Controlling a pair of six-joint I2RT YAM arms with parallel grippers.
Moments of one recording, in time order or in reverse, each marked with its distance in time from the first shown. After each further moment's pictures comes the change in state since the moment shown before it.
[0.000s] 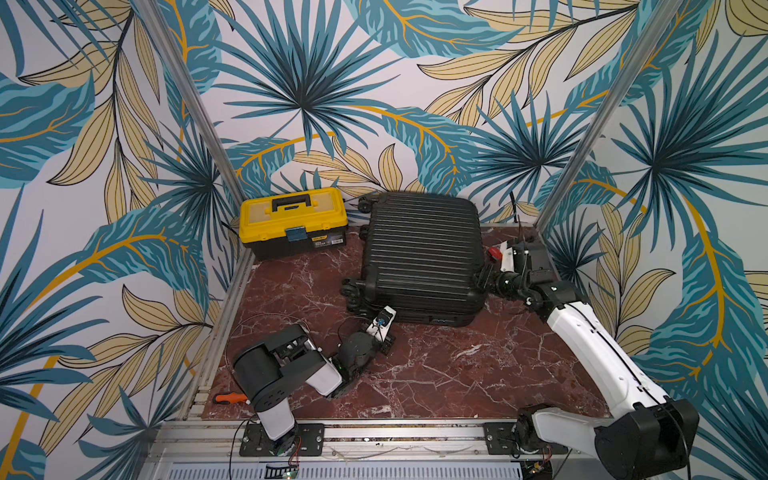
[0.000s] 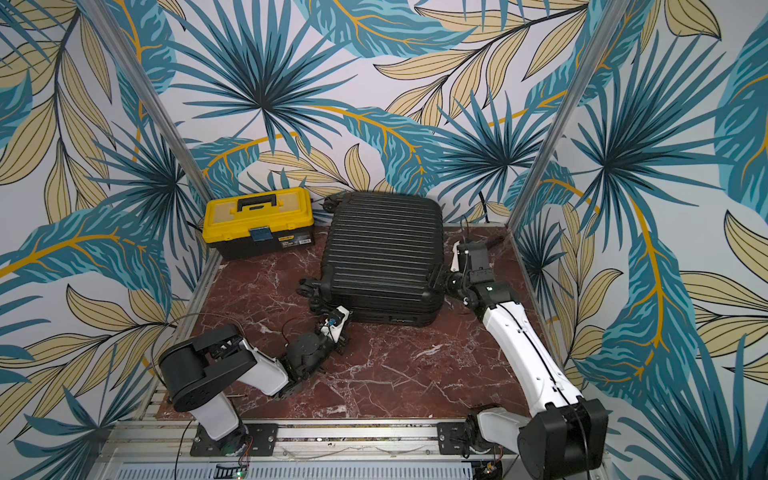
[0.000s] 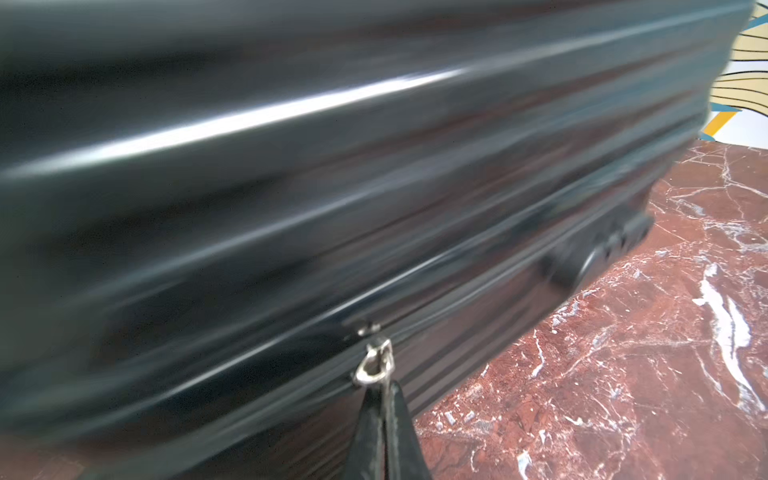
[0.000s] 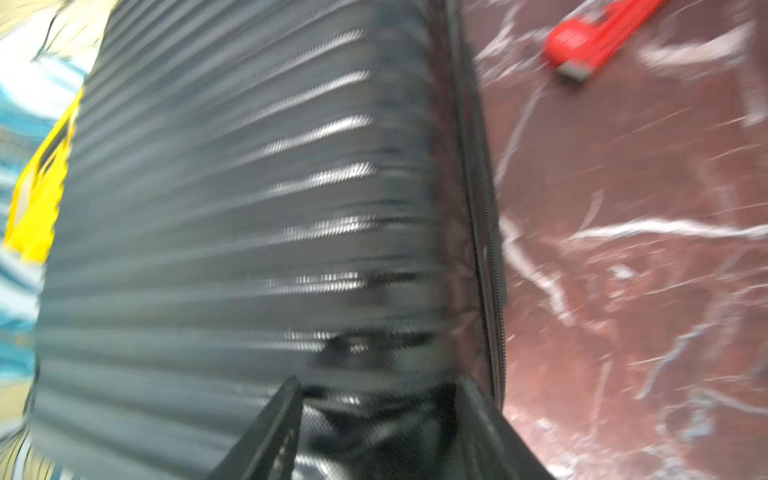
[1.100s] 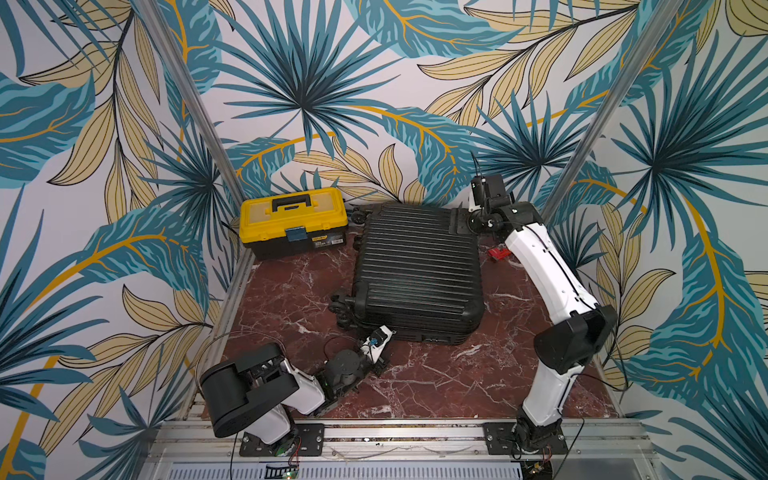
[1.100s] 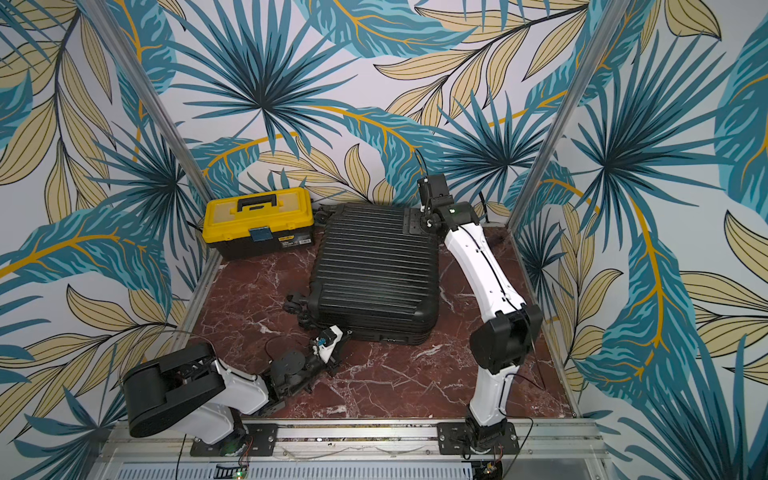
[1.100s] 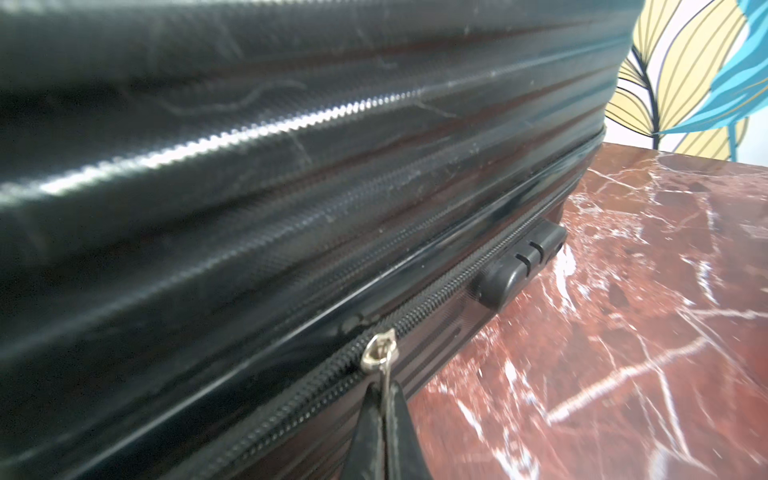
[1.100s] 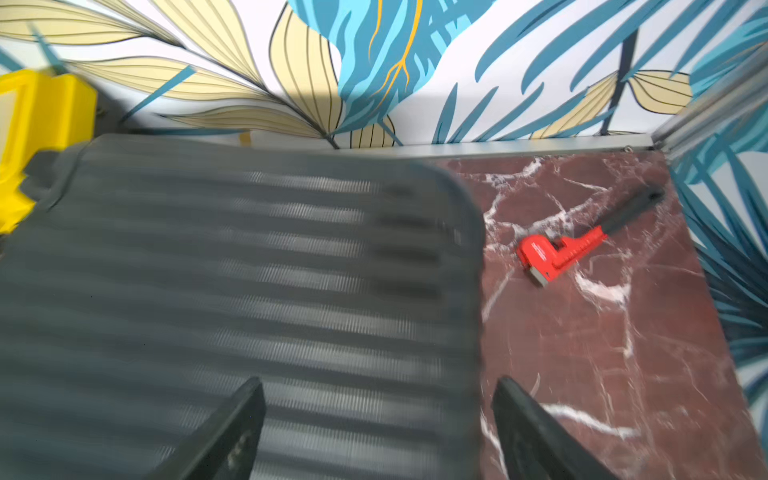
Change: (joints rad) left arm -0.091 -0.222 -0.200 -0.026 0.093 -0.030; right arm 0.053 0.705 1.025 -0.320 0.304 -0.277
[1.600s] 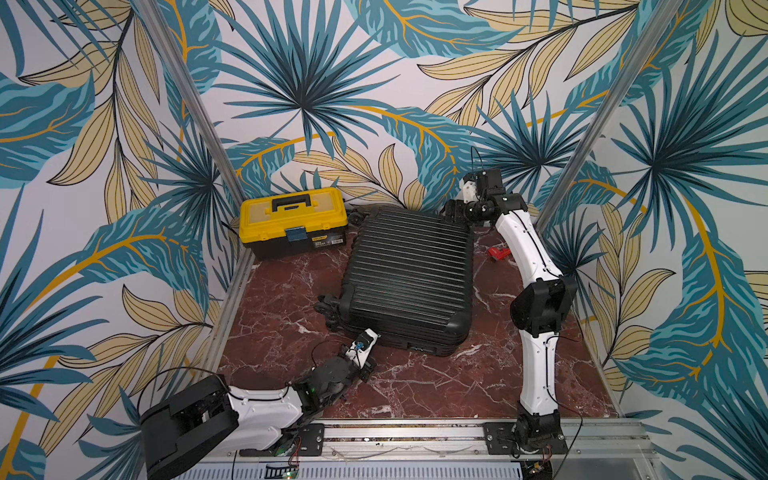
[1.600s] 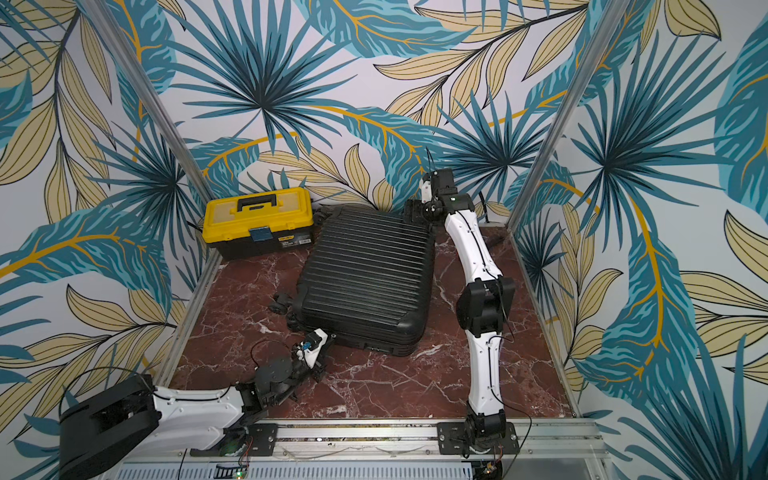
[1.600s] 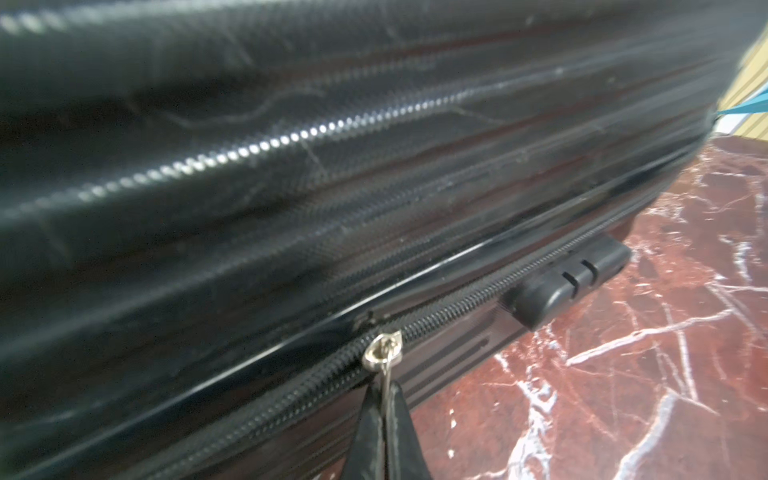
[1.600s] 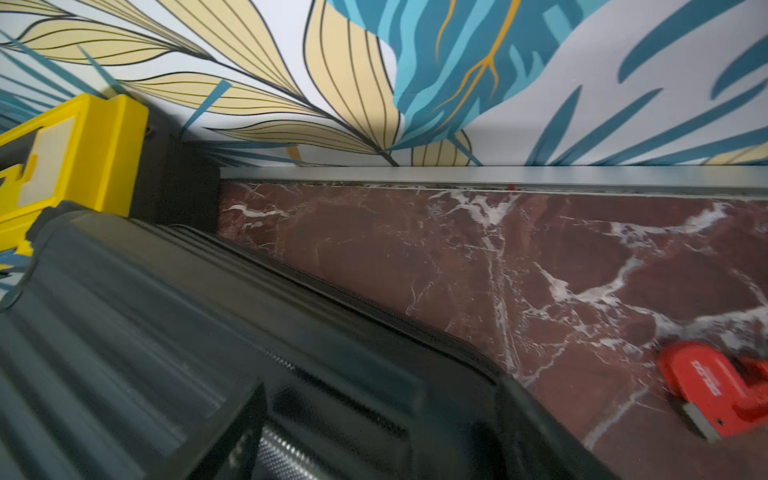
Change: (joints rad) left arm -0.007 -0.365 -0.059 -0.382 -0.142 -0.043; right arm -0.129 0.350 0.312 0.032 -0.419 -0.084
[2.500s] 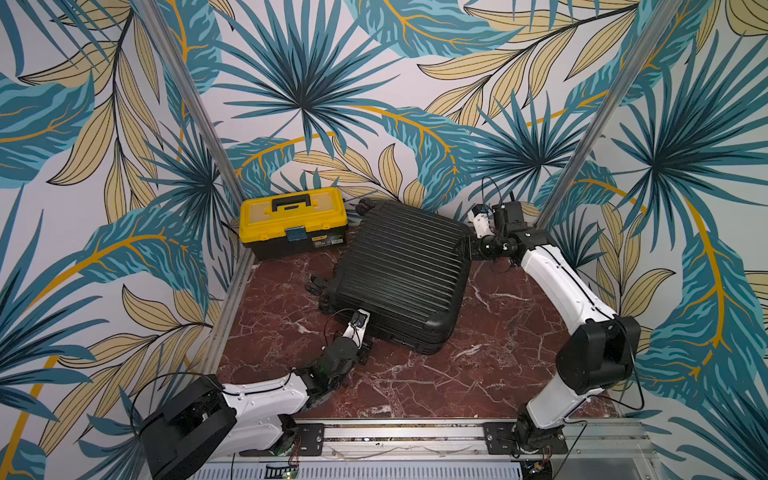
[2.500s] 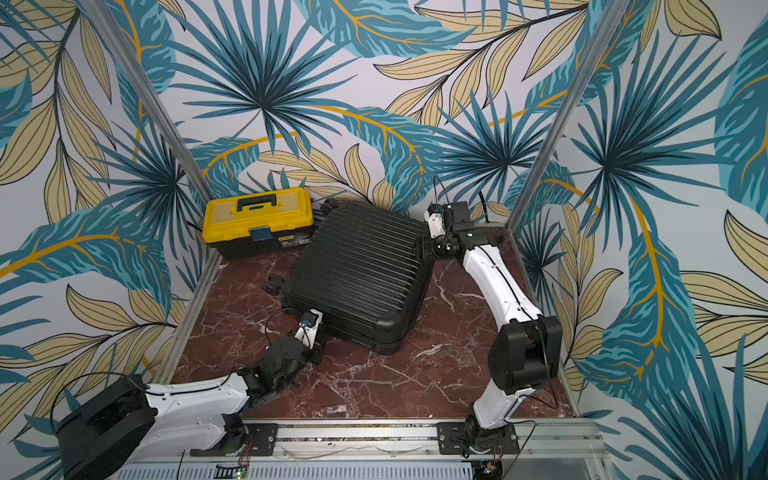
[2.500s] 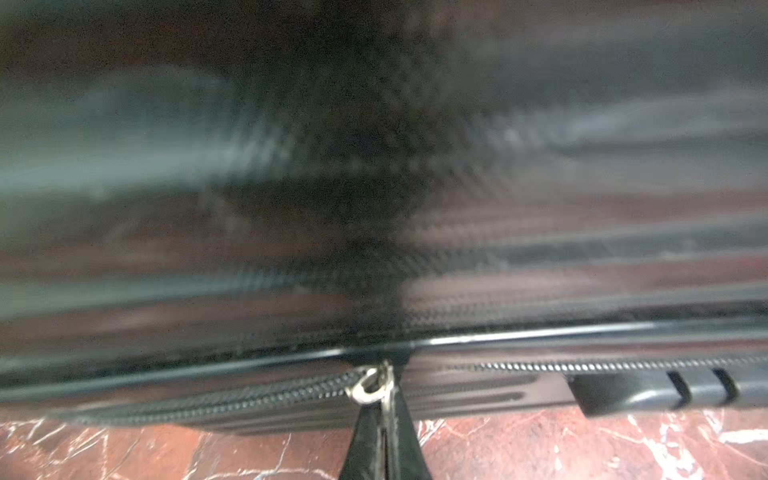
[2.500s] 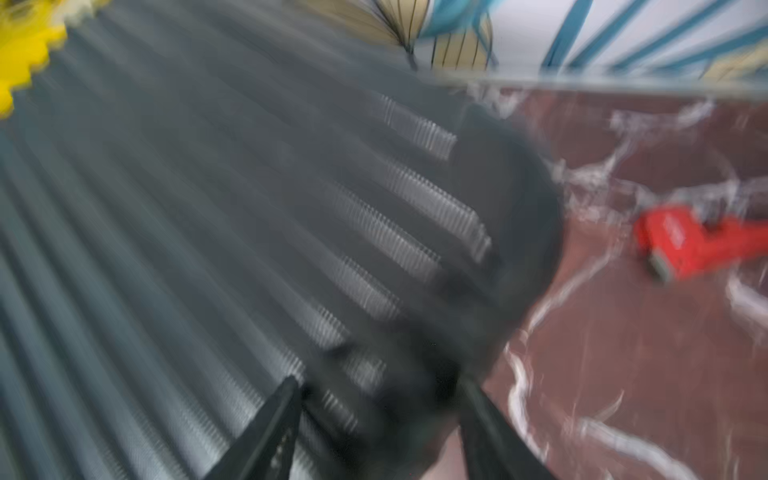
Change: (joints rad) left arm 0.116 0.035 0.170 -0.299 -0.085 -0.122; right arm 0.039 -0.610 -0.848 0.167 0.048 -0.093
